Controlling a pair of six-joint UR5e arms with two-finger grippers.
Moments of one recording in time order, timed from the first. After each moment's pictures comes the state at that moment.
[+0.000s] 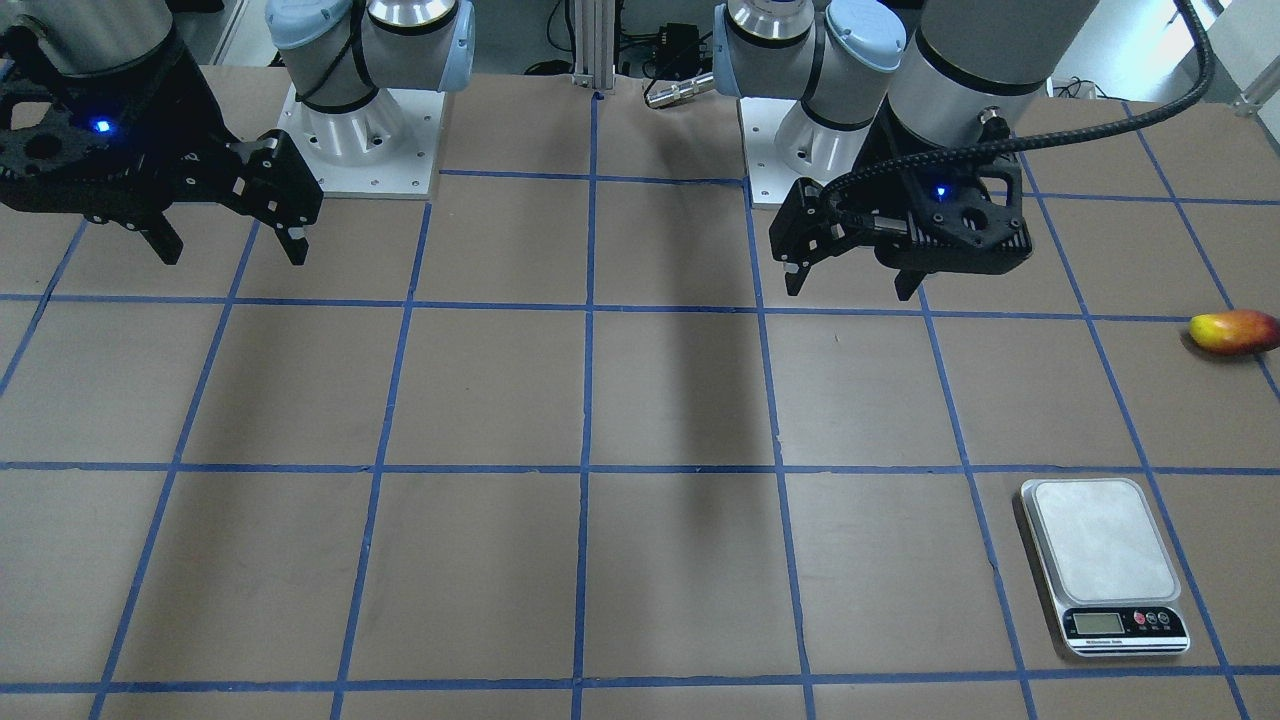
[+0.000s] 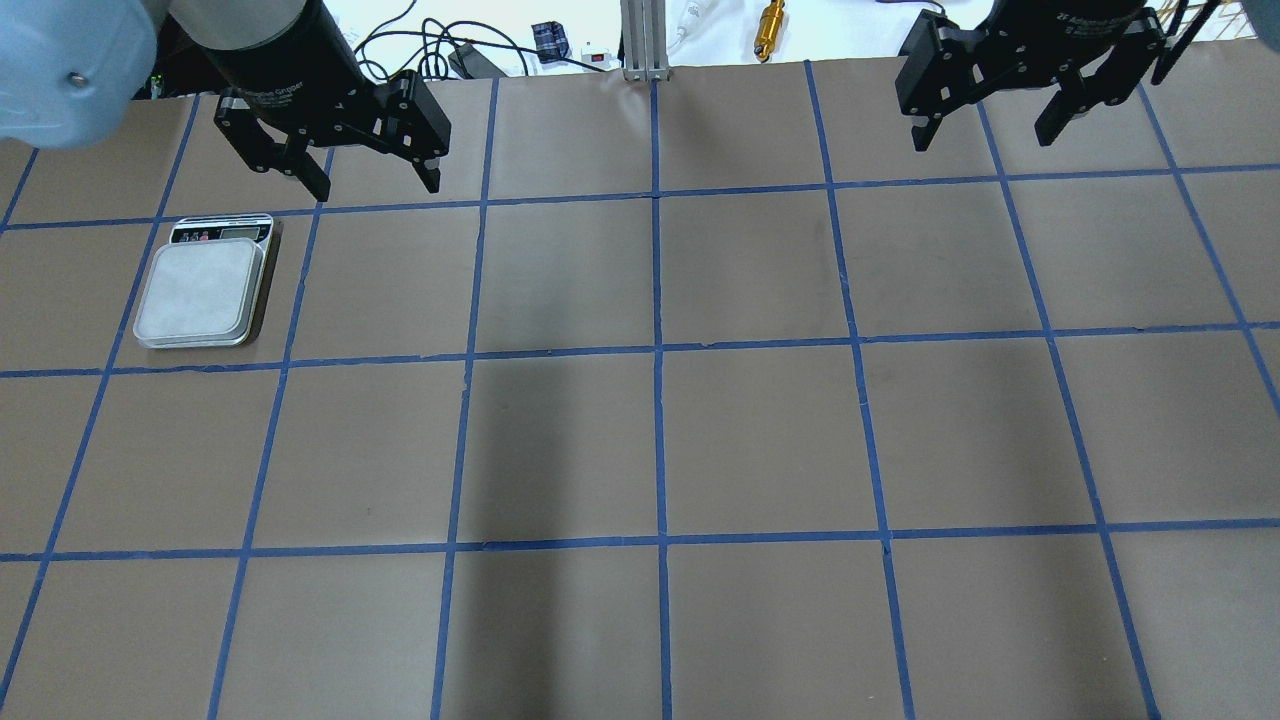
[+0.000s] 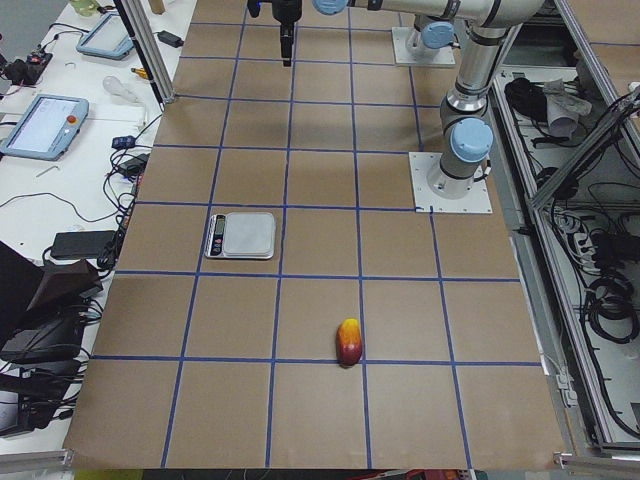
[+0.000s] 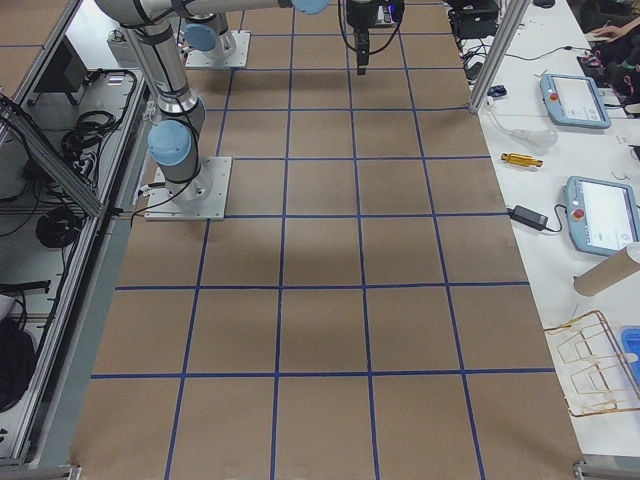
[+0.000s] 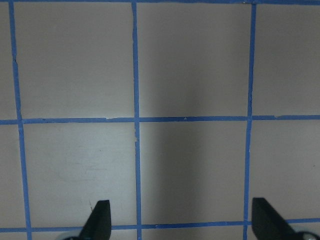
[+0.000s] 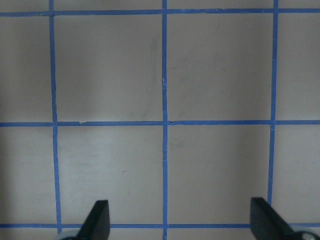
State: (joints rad) left arm -1.61 -1.66 -1.42 -1.59 1.53 -0.04; right arm 1.54 -1.52 1.41 -1.53 -1.56 -0.04
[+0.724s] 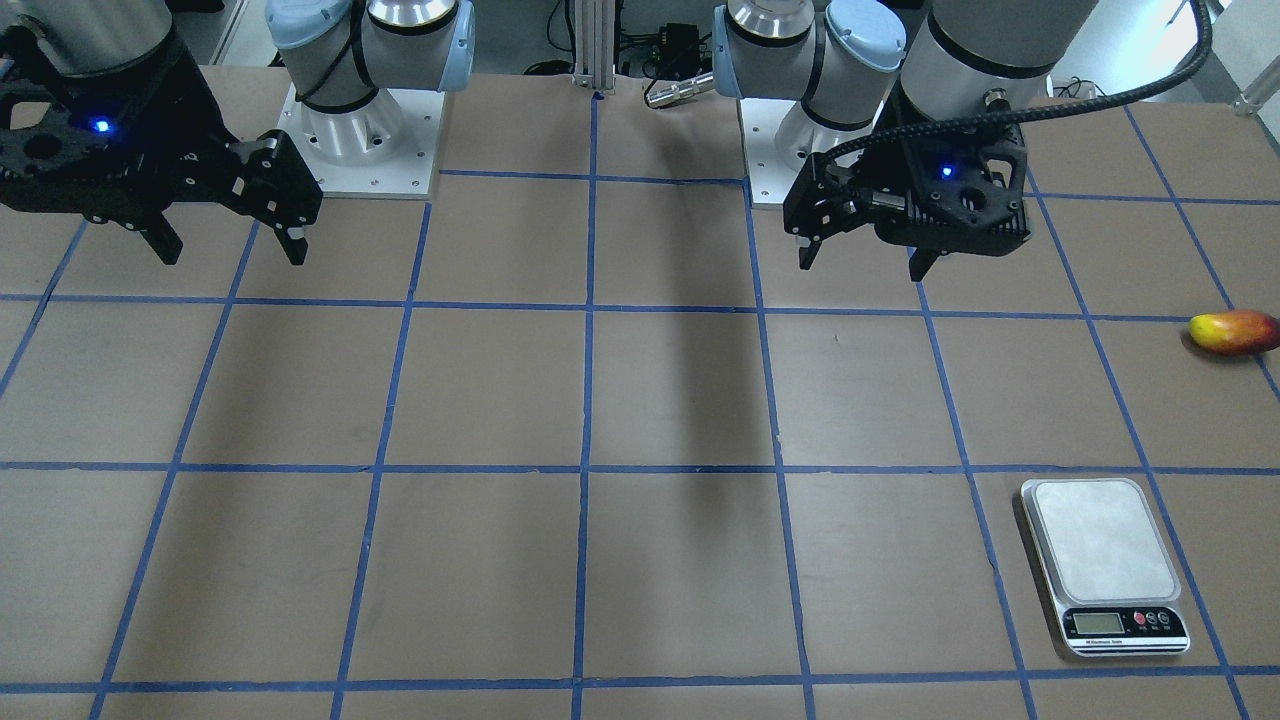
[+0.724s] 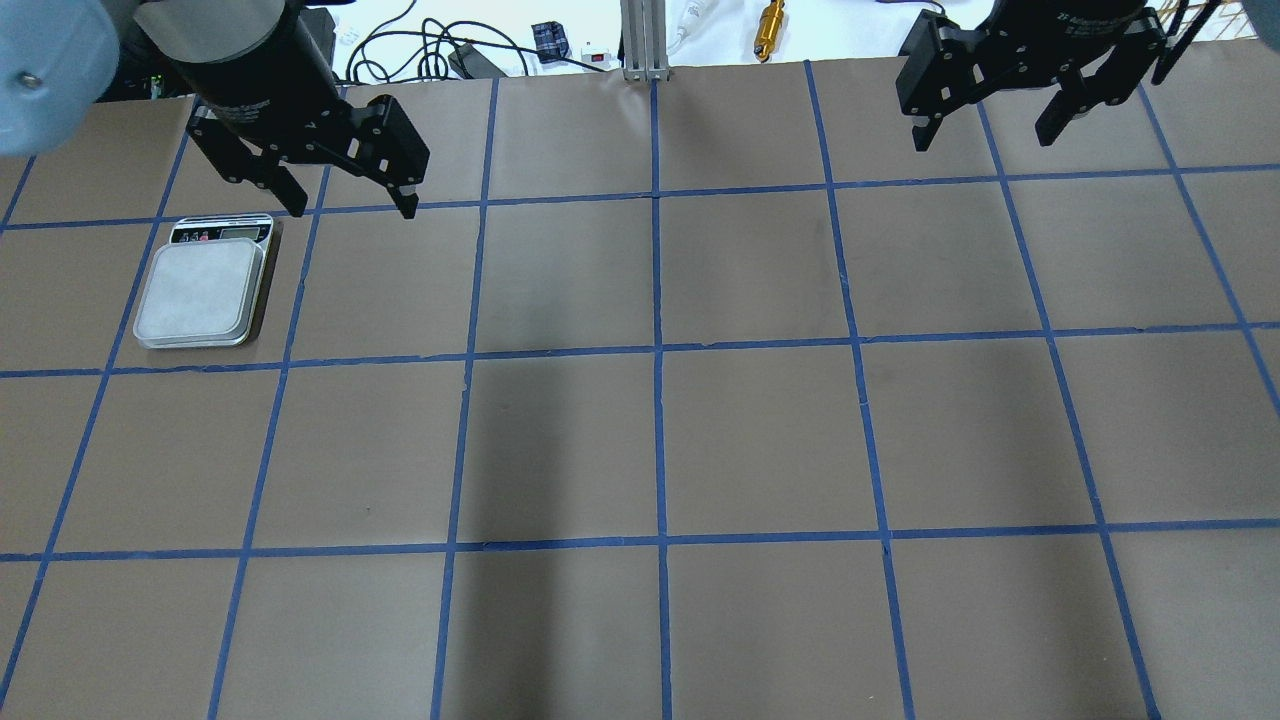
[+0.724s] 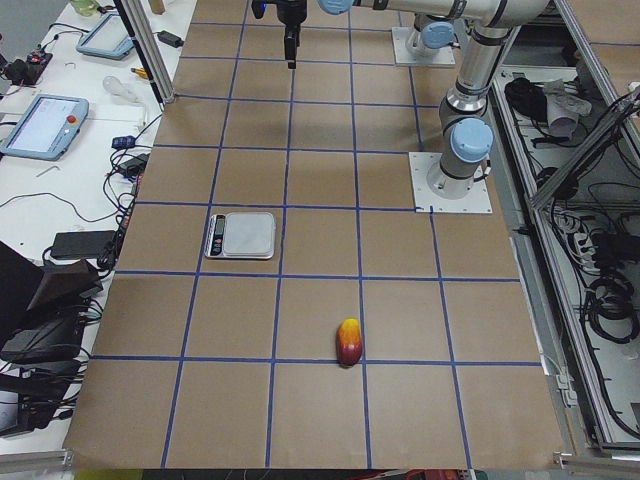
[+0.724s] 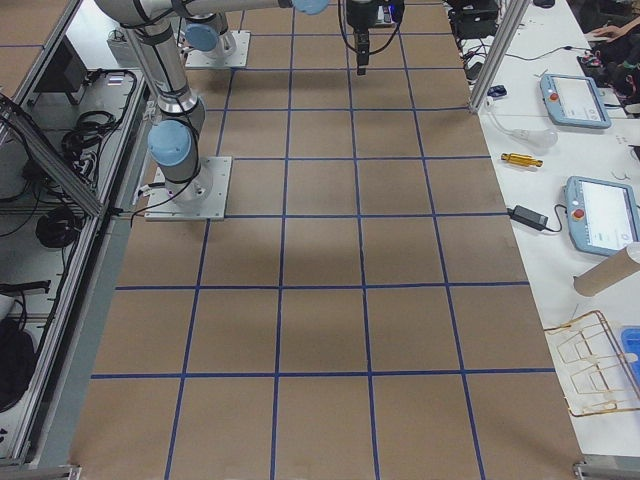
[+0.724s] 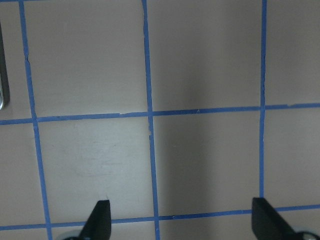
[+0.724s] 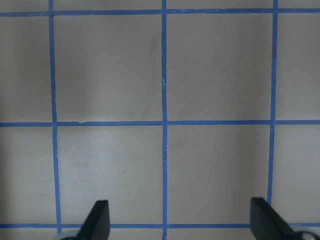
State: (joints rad) left arm -1.58 -1.63 -1.43 -1.68 1.58 0.14; right arm 1.54 -1.53 1.41 -1.53 -1.56 -0.04
